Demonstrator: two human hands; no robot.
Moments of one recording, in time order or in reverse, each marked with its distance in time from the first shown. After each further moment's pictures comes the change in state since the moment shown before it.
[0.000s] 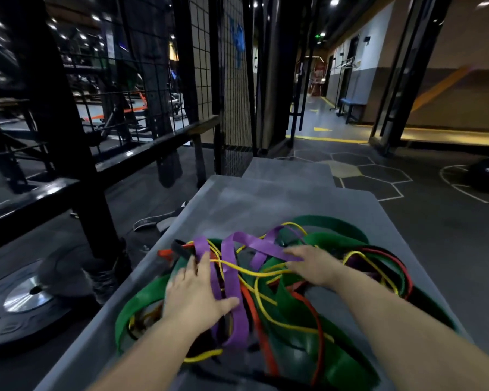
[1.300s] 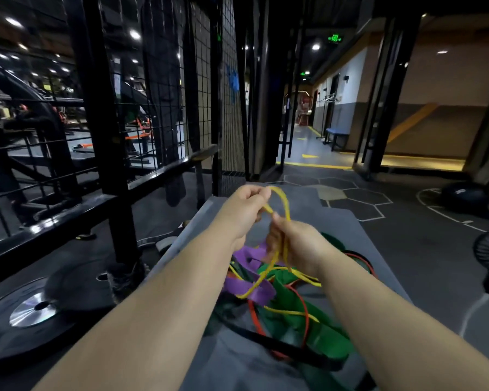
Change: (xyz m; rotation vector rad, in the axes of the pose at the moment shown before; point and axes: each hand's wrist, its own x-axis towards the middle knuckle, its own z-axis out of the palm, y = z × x) left_hand -0.027 0.100 -0.161 -1.378 -0.051 0.245; right_hand -0.113 -0.132 -0.066 1.417 0.044 -0.072
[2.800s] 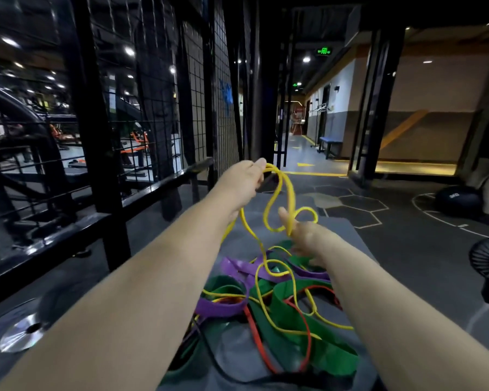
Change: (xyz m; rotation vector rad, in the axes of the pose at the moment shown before) left_hand 0.034 0.062 0.002 0.342 -0.026 0.140; right_hand 0.003 -0.051 -0.013 -0.906 0.355 0.304
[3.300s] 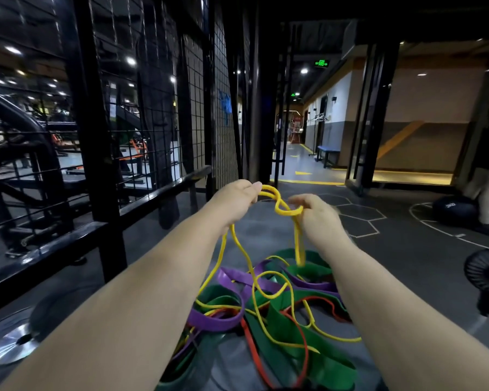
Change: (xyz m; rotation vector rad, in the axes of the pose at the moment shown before) left_hand 0.010 -0.021 -0.008 0.152 -0.036 -0.022; right_hand -0.003 -0.007 -0.020 0.243 0.451 -0.455
